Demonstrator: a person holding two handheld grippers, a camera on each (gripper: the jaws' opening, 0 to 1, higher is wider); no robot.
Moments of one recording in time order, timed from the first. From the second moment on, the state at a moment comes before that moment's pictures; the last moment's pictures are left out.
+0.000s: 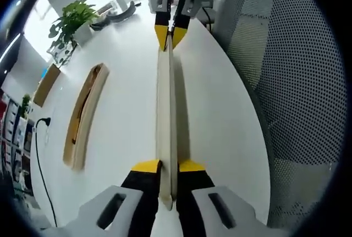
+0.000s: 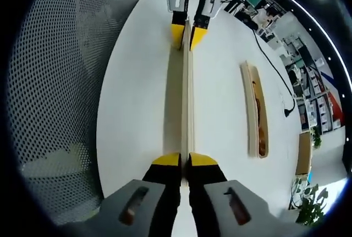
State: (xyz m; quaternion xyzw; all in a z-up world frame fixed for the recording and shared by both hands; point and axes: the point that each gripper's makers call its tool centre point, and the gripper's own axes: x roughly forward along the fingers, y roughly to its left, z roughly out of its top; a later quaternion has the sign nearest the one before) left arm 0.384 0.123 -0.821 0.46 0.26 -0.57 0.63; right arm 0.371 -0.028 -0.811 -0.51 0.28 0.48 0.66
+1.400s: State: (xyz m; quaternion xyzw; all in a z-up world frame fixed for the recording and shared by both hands) left arm 0.373 0.133 -0.822 0.42 0.31 -0.59 0.62; right arm 0.352 -0.016 -0.807 -0.30 0.44 0.55 0.64
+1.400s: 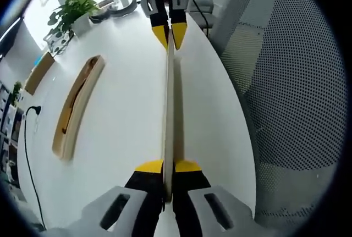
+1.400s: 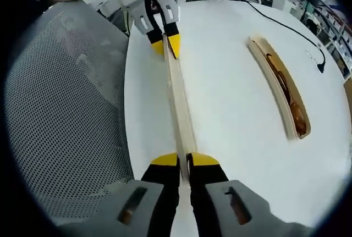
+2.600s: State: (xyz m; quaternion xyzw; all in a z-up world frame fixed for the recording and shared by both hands) left arm 0.419 0.140 -0.801 0.51 0.20 -0.52 0.65; right arm 0.333 -0.014 -0.804 -0.14 0.51 0.56 0.64
